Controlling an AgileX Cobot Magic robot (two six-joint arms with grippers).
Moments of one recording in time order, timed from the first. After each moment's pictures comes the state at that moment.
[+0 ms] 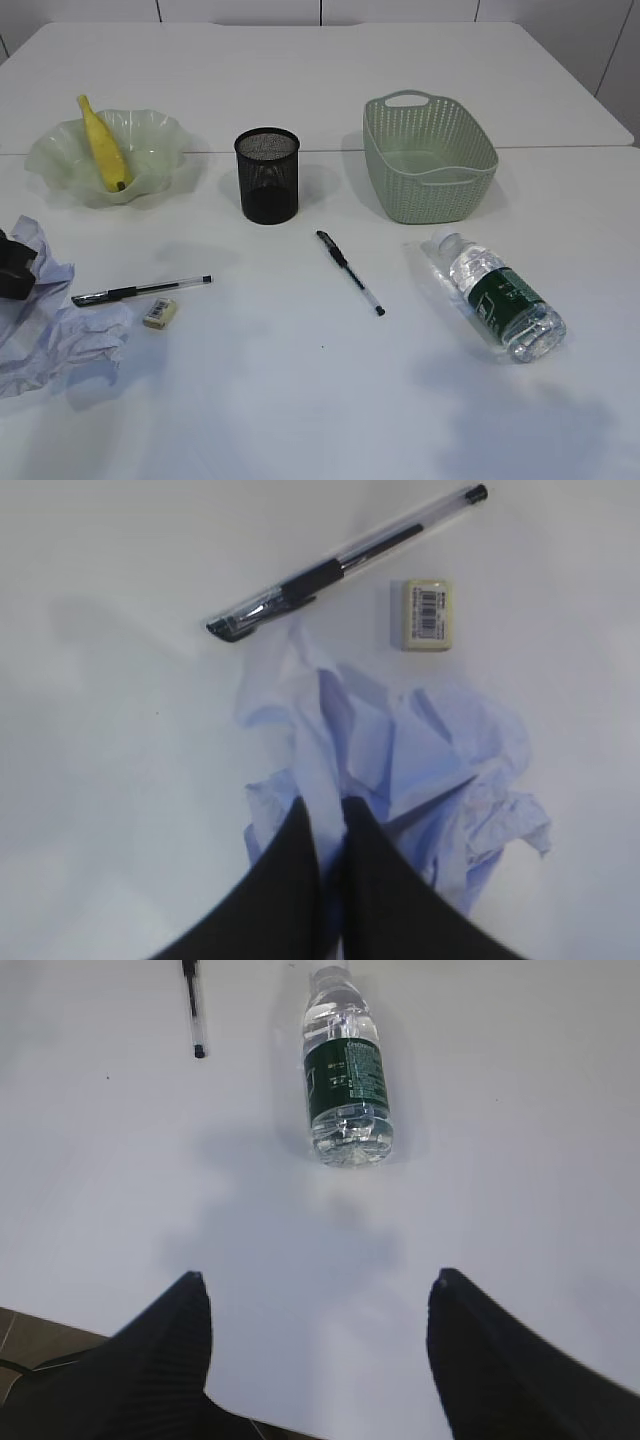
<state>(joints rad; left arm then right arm) -0.10 1.42 -0.81 -0.30 0.61 0.31 0.35 0.72 -0.81 -0.07 1.06 0.09</state>
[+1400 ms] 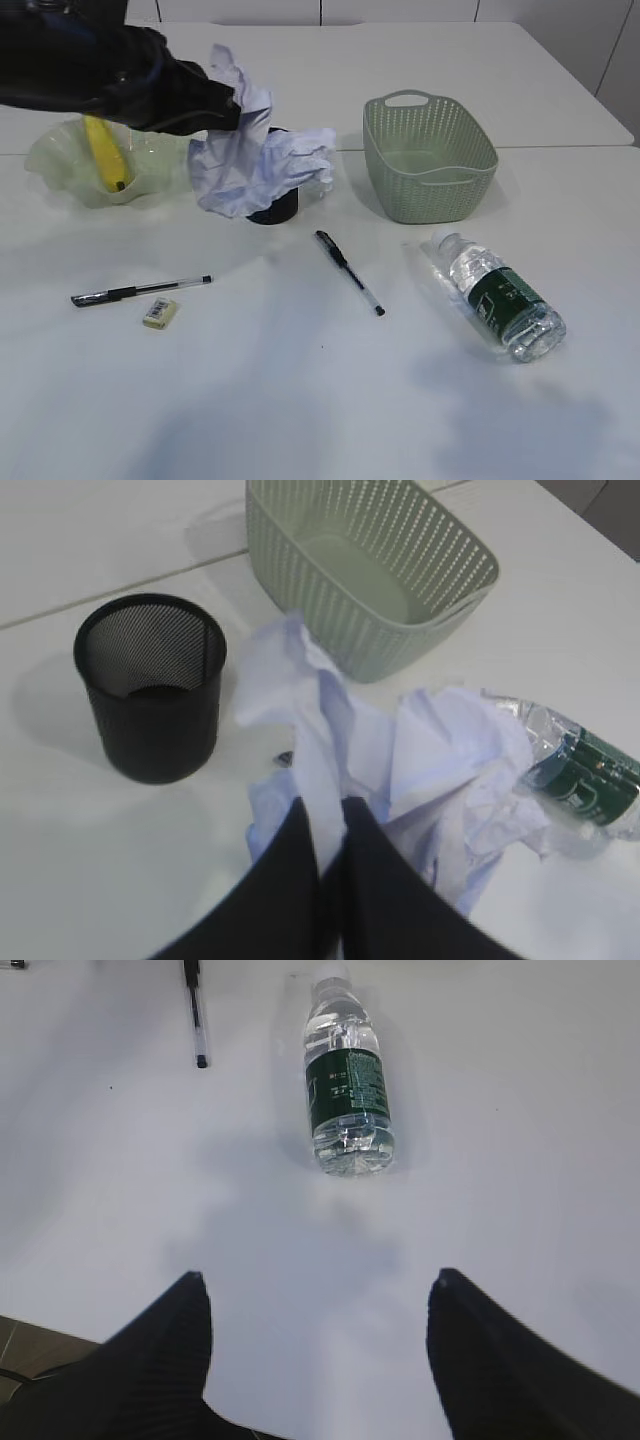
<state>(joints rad) -0.41 1.60 -1.14 -0.87 0.35 0.74 0.35 0.72 -0.81 -0.07 1.05 0.09</state>
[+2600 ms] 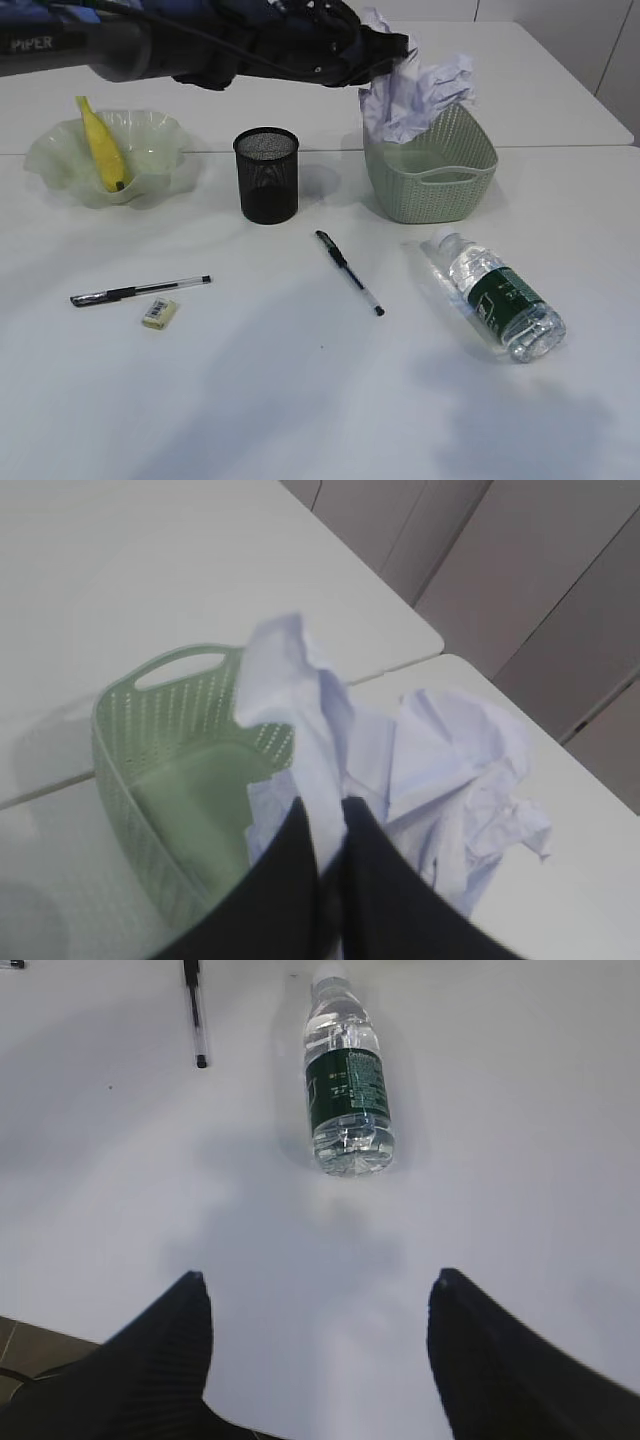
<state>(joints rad) -0.56 2.23 -1.90 -1.10 0.23 0.75 0.35 0.72 -0.81 -0.07 1.05 0.09</state>
